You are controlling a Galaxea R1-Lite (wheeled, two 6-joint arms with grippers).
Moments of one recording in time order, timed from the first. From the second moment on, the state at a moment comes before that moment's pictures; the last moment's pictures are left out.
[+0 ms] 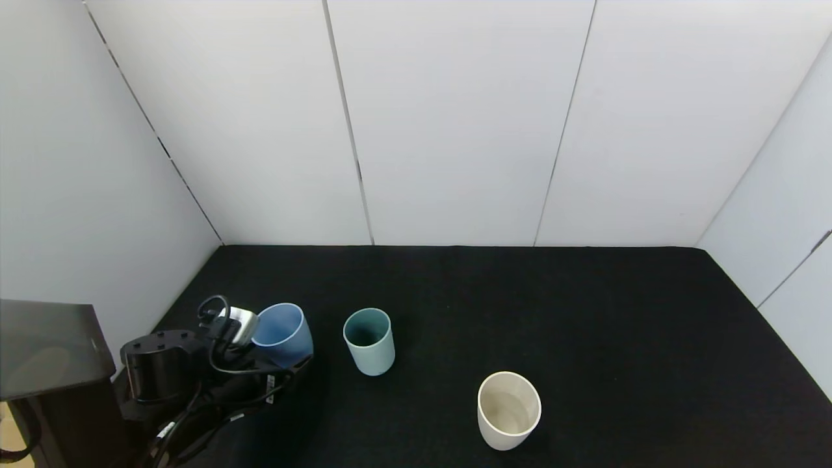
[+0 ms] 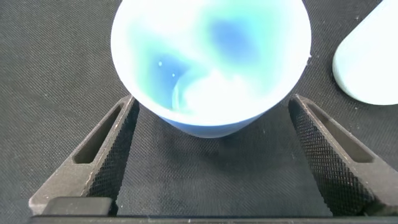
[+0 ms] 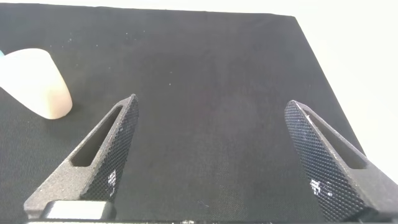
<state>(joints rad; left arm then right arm) -0.06 2.11 -0.26 -1.47 -0.13 0.15 0.01 0.00 -0.01 0.02 0.01 0.01</state>
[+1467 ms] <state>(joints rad) -0.06 2.11 -0.28 -1.48 -0.13 0.19 0.01 0.00 -0.01 0.02 0.01 0.01</state>
